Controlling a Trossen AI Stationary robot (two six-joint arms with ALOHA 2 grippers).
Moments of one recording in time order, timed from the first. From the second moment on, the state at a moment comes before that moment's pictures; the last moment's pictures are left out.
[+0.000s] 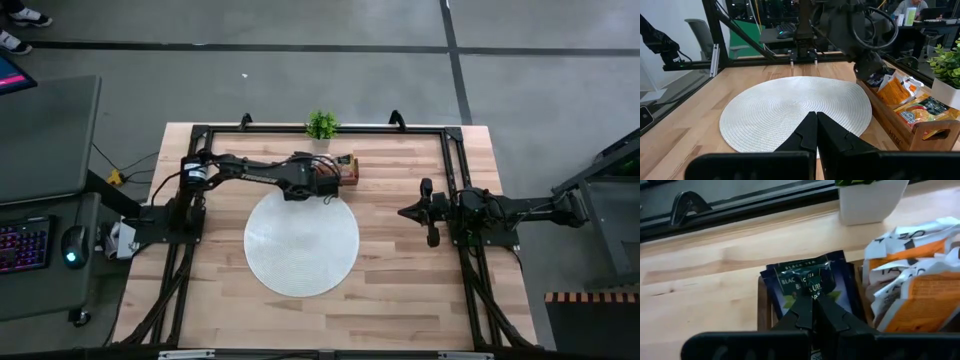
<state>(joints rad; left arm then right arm) 0.13 2.03 1.50 -0.93 -0.86 -1.26 0.02 0.13 0.01 0.03 0.02 0.07</state>
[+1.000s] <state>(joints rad) 0.17 2.05 1.49 -0.89 -0.88 -1.21 0.02 0.13 0.01 0.03 0.02 0.07</state>
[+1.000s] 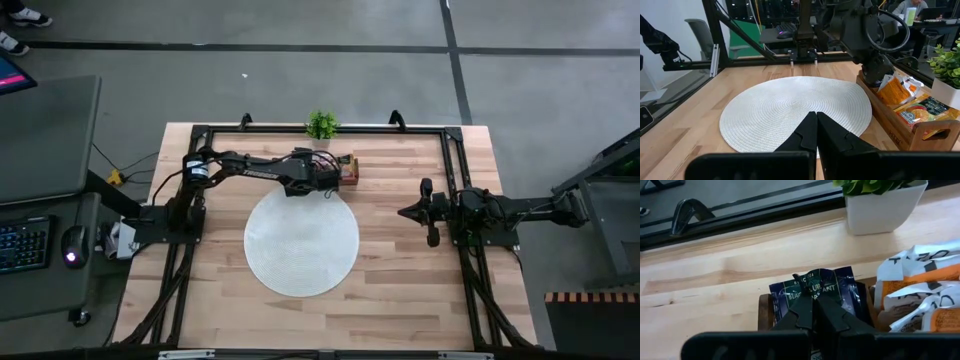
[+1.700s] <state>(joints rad) 0.17 2.05 1.49 -0.89 -0.91 -1.21 0.02 0.13 0.01 0.03 0.02 0.07</state>
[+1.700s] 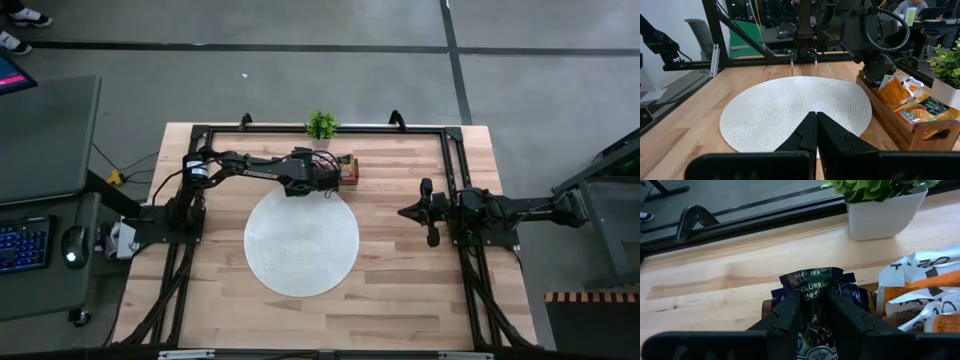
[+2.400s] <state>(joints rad) 0.17 2.05 1.49 -0.89 -0.92 -1.20 0.02 0.13 0.01 0.03 0.02 0.07</state>
